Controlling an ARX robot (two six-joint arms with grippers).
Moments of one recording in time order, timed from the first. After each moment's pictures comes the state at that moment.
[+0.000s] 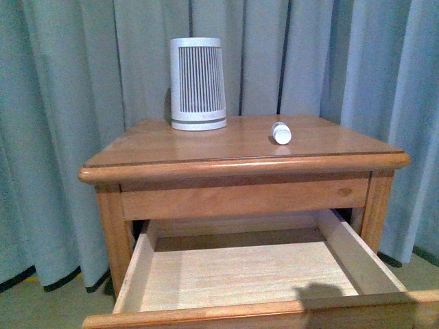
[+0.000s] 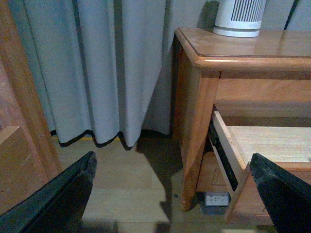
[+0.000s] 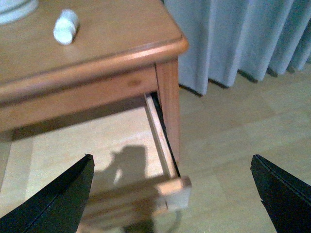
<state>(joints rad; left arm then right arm) 0.00 0.00 0.01 0.00 0.00 0.00 0.32 1.01 0.68 -0.06 0.46 0.33</state>
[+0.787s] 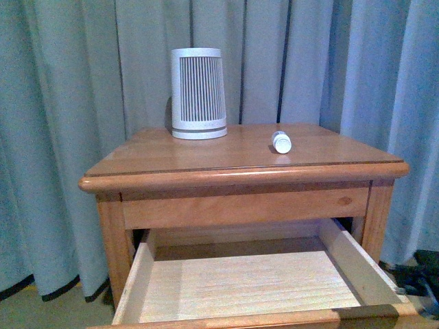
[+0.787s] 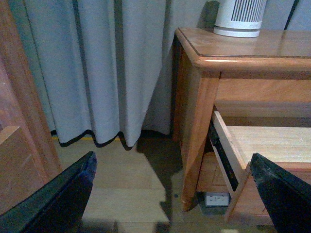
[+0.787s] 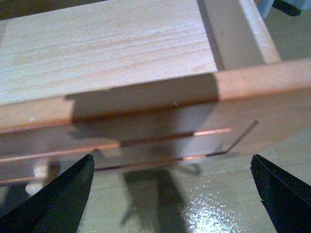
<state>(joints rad) 0.00 0.00 0.01 0.00 0.00 0.00 0.40 1.69 0.43 0.69 0.33 0.37</state>
